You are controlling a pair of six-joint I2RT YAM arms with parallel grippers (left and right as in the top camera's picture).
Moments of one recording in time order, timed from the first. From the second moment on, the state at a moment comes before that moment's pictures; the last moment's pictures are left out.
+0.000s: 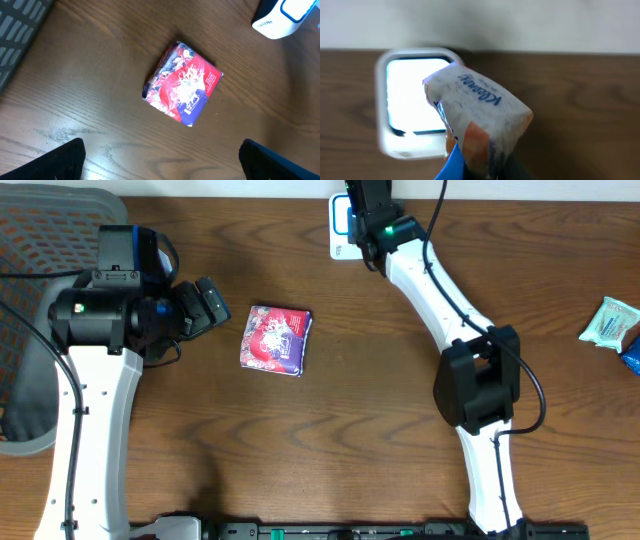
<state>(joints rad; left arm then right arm) -0.01 1.43 1.57 -1.26 0.14 -0.51 0.40 2.36 2.17 -0.59 0.41 0.24</state>
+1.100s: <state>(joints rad) -0.01 1.43 1.57 -1.26 0.14 -0.51 -0.39 2.35 2.26 -1.22 0.21 0.27</state>
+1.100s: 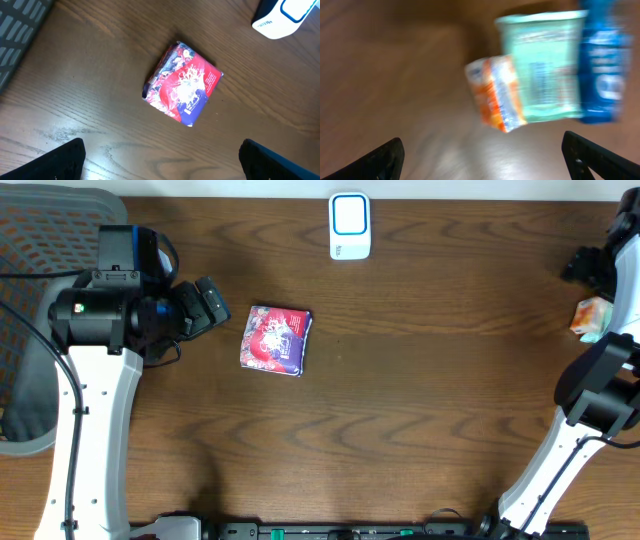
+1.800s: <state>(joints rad) -0.01 1.43 1.57 -1.26 0.14 -0.51 0.20 2.35 2.24 -1.35 -0.50 0.10</state>
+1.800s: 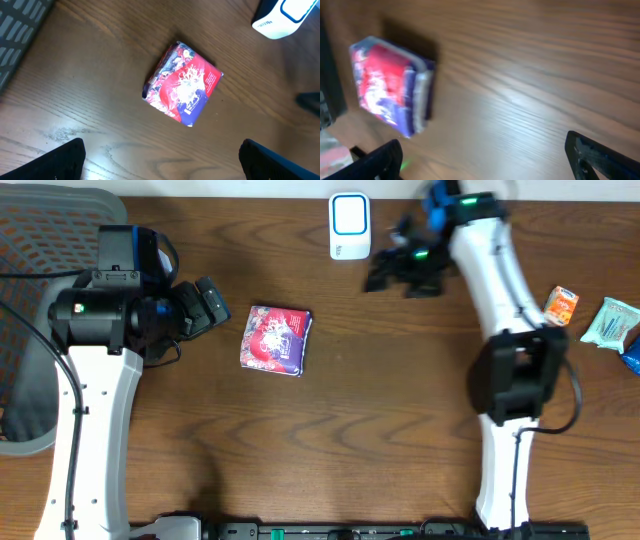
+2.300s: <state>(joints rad) -0.01 1.43 1.57 -1.26 0.14 -0.51 0.55 2.35 1.96 -0.95 -0.52 0.49</state>
